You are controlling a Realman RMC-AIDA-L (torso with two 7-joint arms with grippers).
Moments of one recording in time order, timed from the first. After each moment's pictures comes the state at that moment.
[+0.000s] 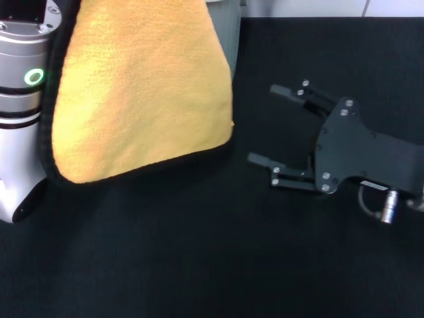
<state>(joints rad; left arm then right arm) -0.57 -2.11 1.73 0.50 -0.04 1.95 -0.73 0.33 2.03 -1.67 -0.74 2.29 1.46 -2.51</state>
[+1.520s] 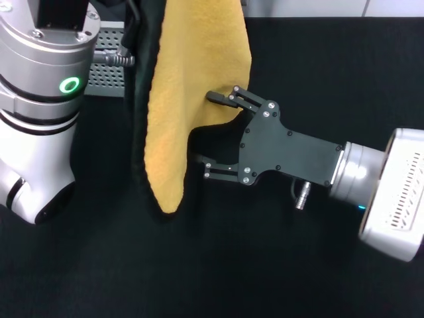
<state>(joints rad) -0.57 -2.11 1.92 0.59 -0.14 1.93 -0.63 0.46 2.03 -2.09 -0.70 2.69 1.05 -2.90</state>
